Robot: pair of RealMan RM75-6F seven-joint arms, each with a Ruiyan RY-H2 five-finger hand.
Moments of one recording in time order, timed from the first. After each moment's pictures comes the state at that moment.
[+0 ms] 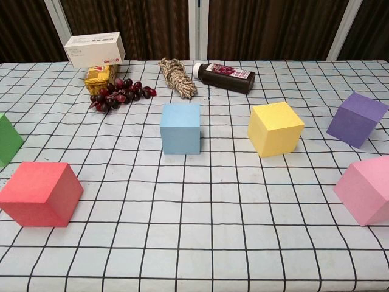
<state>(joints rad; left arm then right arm) -0.14 -1.15 -0.07 -1.69 1.47 1.47 0.17 0.16 -1.18 0.06 -1.72 -1.42 1.49 -0.24</state>
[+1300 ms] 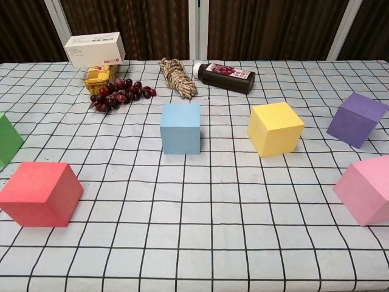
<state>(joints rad) -0.14 -1.16 -0.06 -1.71 1.49 1.48 0.13 0.20 -1.12 0.09 -1.77 -1.46 1.38 -0.16</state>
